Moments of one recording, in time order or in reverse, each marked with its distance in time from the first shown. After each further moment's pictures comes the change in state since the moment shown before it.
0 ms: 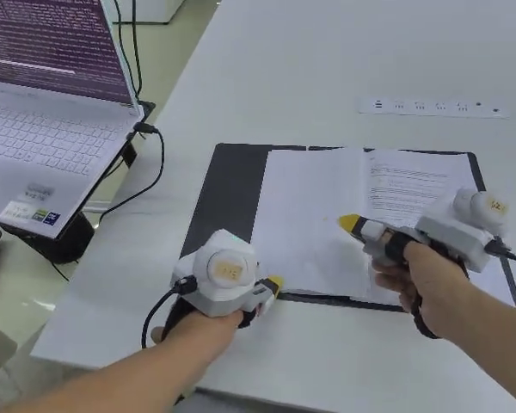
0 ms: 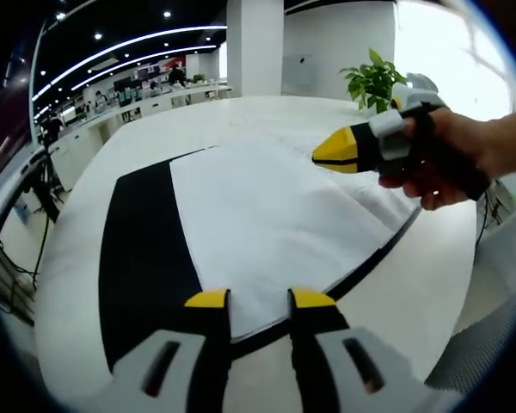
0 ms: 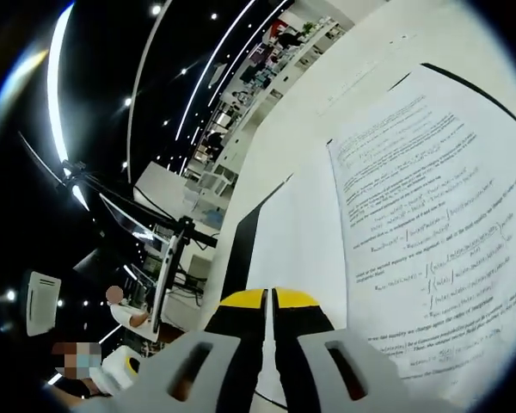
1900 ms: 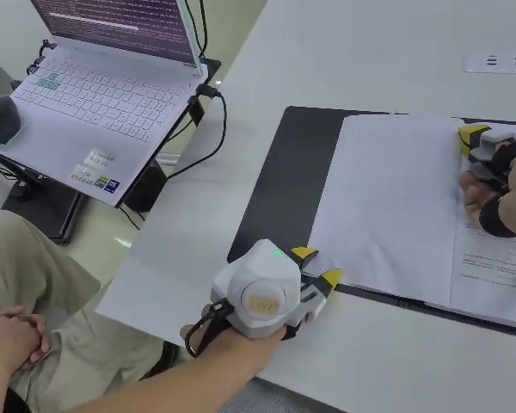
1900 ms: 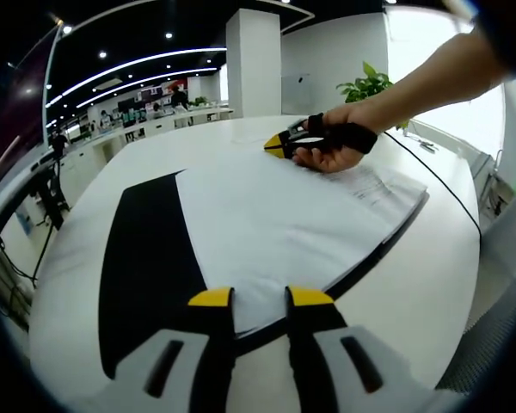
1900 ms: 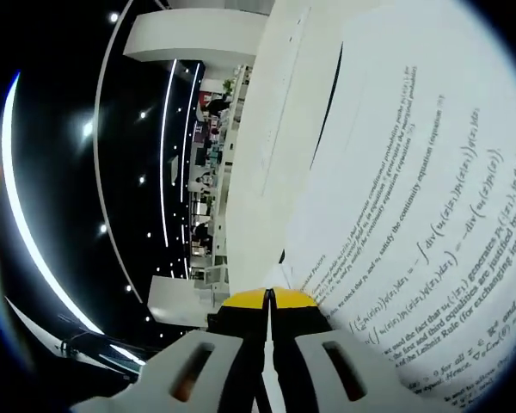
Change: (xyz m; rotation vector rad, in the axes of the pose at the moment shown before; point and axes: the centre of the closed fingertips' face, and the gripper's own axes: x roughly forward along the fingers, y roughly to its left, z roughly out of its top) left arm -0.002 0.005 -0.003 0.021 -0.135 0.010; right arm 0.090 -0.062 0.125 0.498 -0.346 -0.011
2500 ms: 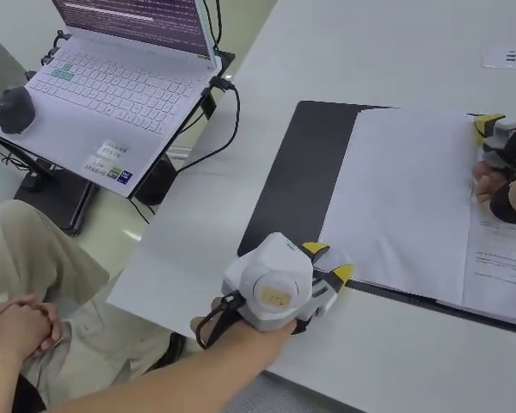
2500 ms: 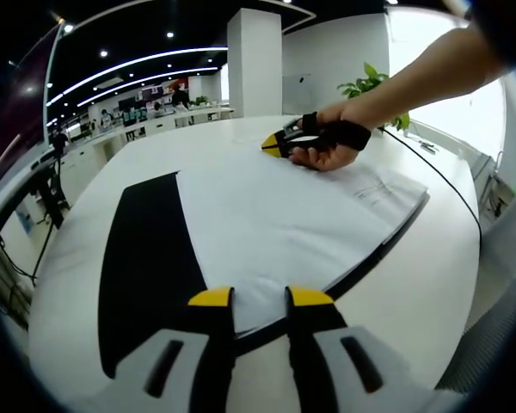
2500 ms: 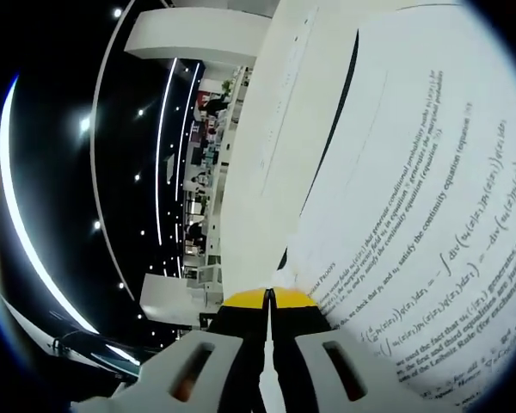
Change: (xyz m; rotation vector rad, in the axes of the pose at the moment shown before) left arm 0.000 0.001 0.000 -0.007 0.002 0.001; right arm 0.006 -0.002 0.000 -0.031 0.015 -0.031
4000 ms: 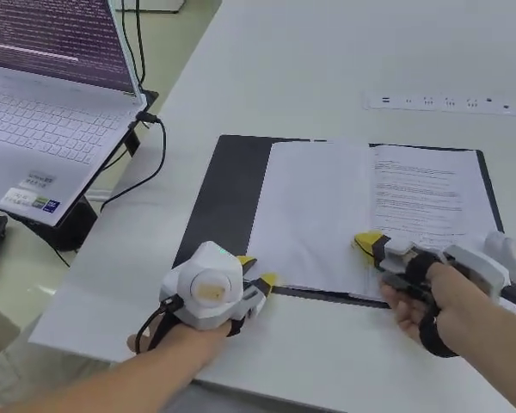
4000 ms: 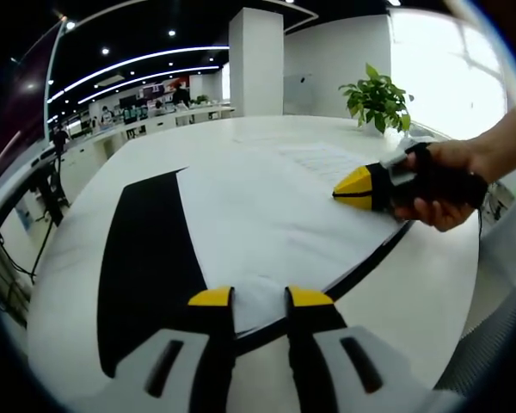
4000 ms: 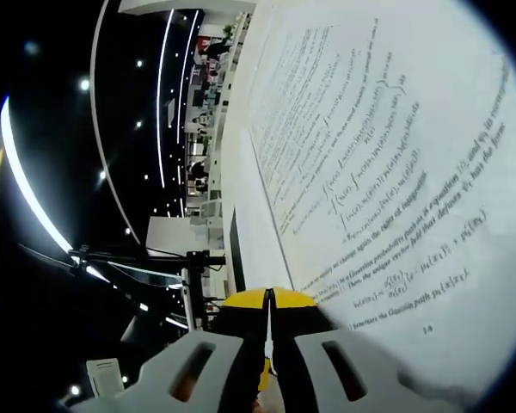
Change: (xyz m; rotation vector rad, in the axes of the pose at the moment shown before) left arm -0.002 -0.002 0.000 -0.012 0.003 -0.002; right arm -0.162 -0.043 -0.118 -0.016 0.325 0.010
